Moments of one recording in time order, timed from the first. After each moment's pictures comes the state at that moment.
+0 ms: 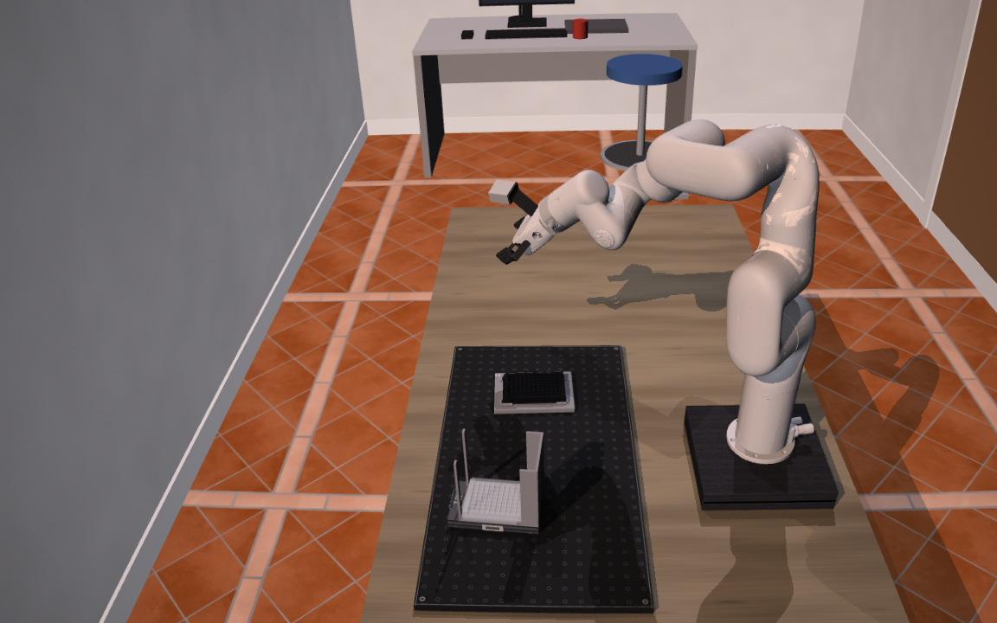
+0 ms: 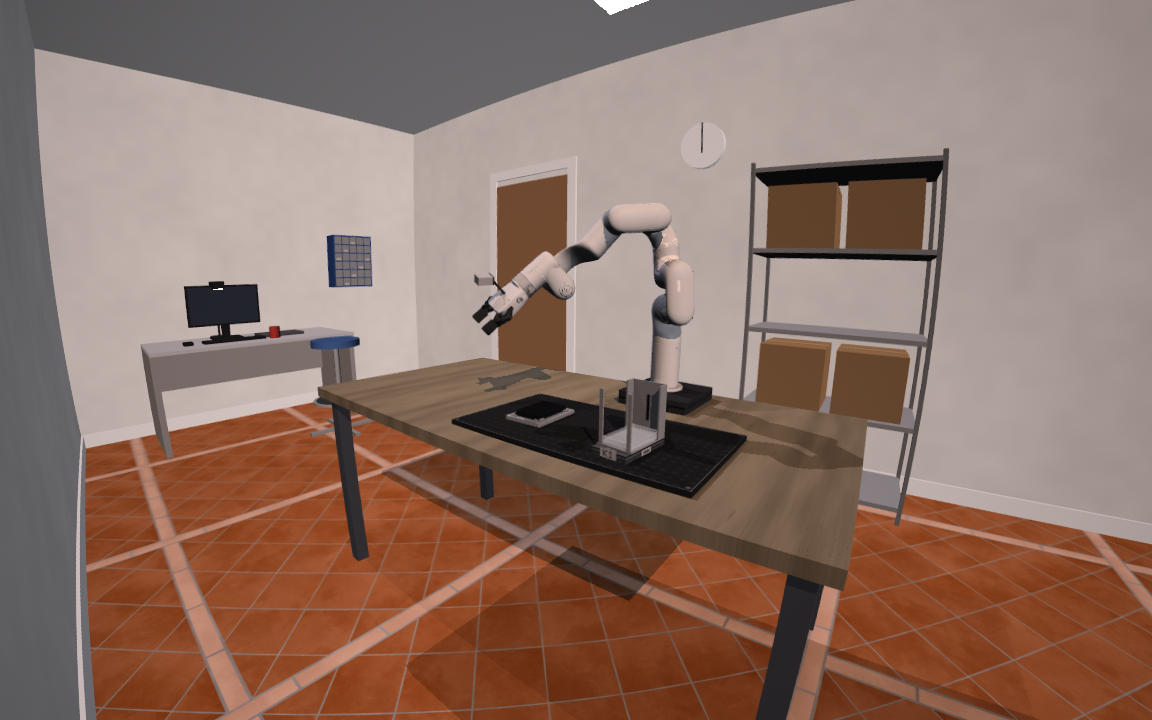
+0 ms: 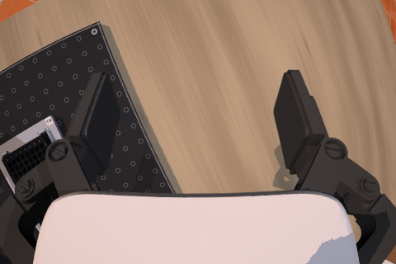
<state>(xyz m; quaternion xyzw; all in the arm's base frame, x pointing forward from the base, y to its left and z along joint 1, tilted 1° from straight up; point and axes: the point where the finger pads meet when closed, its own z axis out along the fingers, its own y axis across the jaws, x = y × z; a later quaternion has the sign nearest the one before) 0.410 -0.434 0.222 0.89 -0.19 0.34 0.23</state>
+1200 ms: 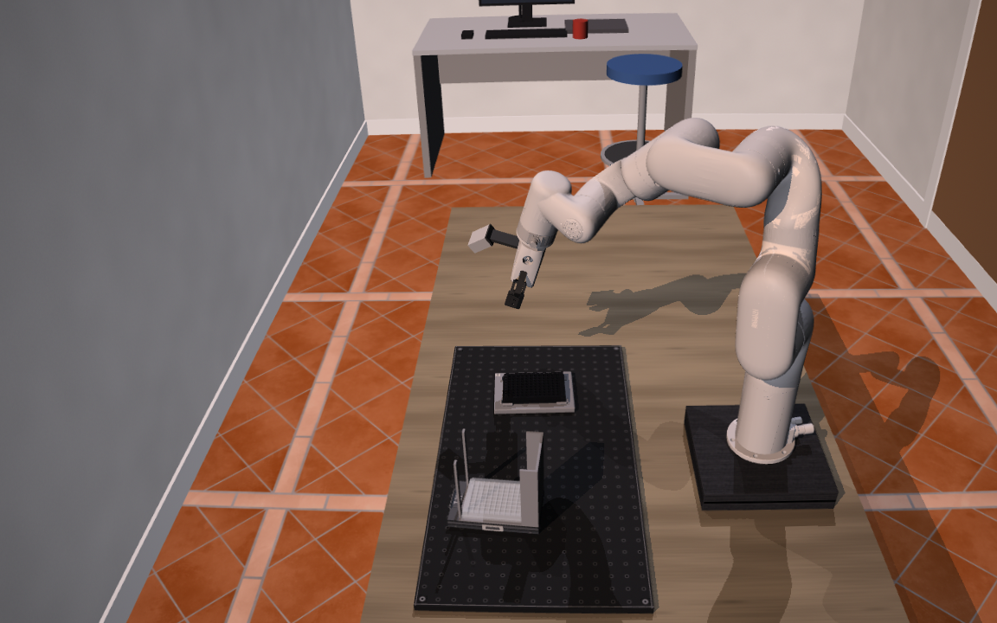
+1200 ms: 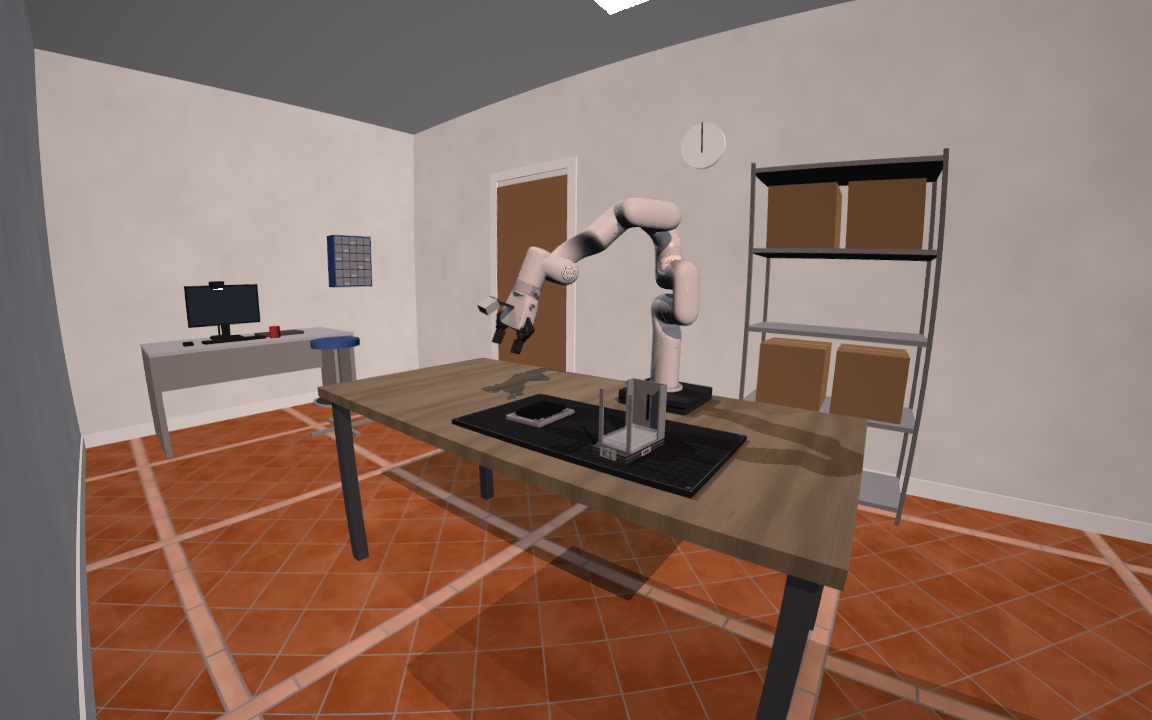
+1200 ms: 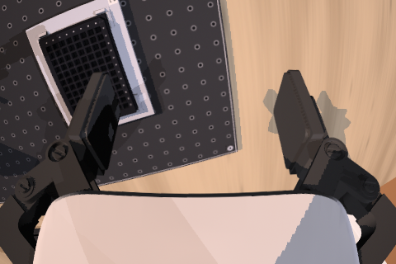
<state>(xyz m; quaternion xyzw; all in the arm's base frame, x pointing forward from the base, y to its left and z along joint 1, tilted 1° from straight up) 0.412 -0.342 0.168 0.97 -0.13 0.14 0.11</state>
